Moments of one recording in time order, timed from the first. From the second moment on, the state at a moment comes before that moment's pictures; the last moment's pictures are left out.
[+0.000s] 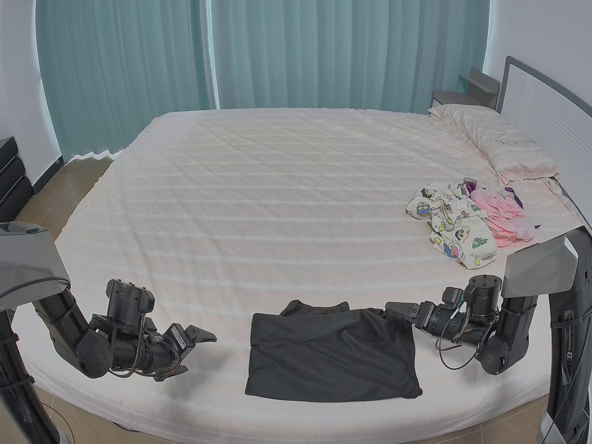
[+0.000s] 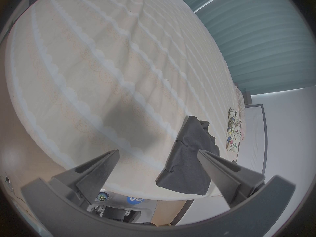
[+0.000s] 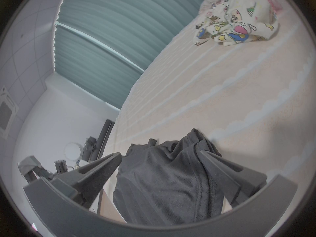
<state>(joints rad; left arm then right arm) -0.22 2.02 -0.40 -0.72 -0.27 -0.96 0.21 2.44 -0.49 -1.54 0.44 0.71</state>
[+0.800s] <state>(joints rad) -0.22 2.02 -0.40 -0.72 -0.27 -0.96 0.22 2.56 -0.60 -1.55 0.45 0.65</state>
